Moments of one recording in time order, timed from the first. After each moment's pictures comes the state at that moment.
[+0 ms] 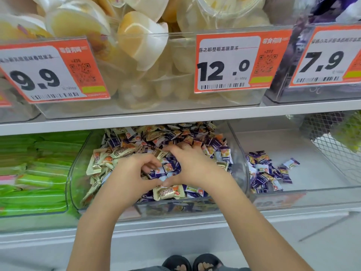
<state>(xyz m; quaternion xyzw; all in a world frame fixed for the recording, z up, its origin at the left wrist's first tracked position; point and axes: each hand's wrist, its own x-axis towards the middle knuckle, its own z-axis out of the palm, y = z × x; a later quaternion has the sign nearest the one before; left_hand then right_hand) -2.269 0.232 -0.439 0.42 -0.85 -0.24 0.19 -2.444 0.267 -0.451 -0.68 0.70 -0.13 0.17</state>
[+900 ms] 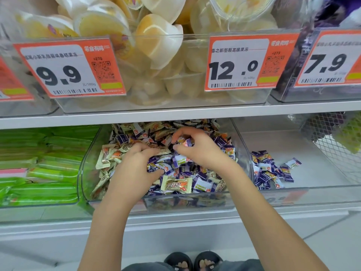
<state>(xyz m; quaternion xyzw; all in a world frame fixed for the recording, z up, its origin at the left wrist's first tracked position) -2.268 0.233 -0.444 0.47 -0.85 -0.16 0.20 -2.454 0.261 -0.436 -0.61 0.60 -0.43 0.29</state>
